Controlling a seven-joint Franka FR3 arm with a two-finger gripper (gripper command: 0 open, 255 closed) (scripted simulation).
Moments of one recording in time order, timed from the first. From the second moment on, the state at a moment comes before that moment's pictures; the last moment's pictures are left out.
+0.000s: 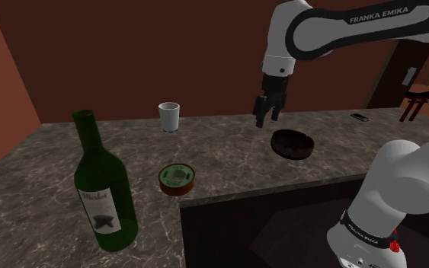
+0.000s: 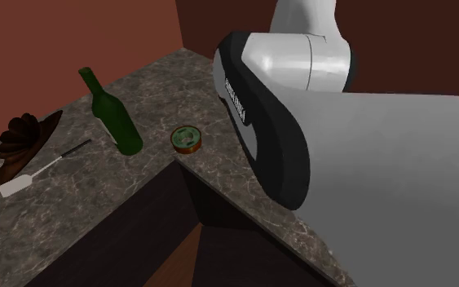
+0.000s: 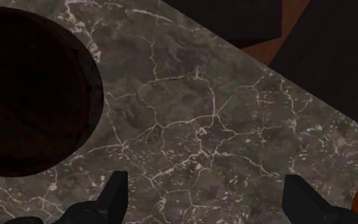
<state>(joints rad) 0.06 -0.57 0.06 -2.41 0.06 1.81 0.18</state>
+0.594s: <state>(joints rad) 0.12 -0.31 0.19 -2.31 0.10 1.98 0.32</state>
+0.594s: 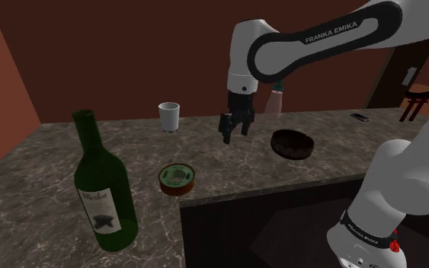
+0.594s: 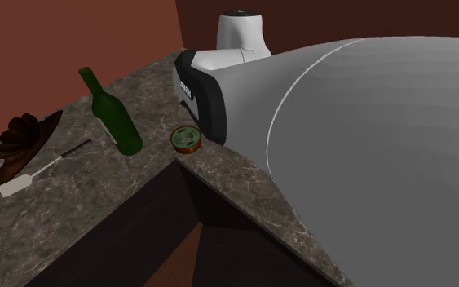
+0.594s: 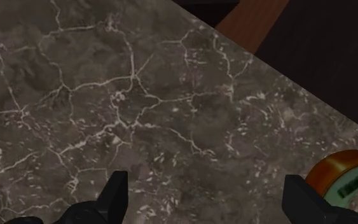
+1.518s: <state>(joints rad) 0.21 0.16 0.31 -1.97 -0.01 2.11 0.55</state>
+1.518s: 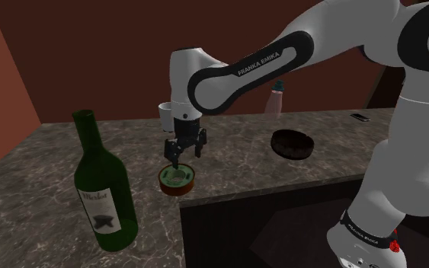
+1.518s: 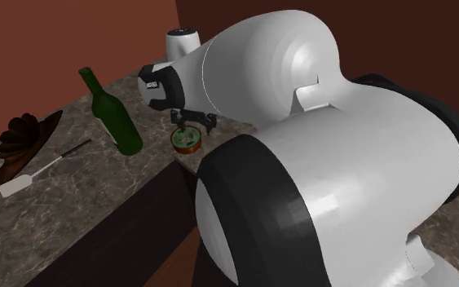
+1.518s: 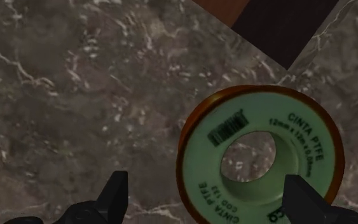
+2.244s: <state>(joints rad) 0.22 0.22 0.31 -2.00 -0.04 2.20 0.56</state>
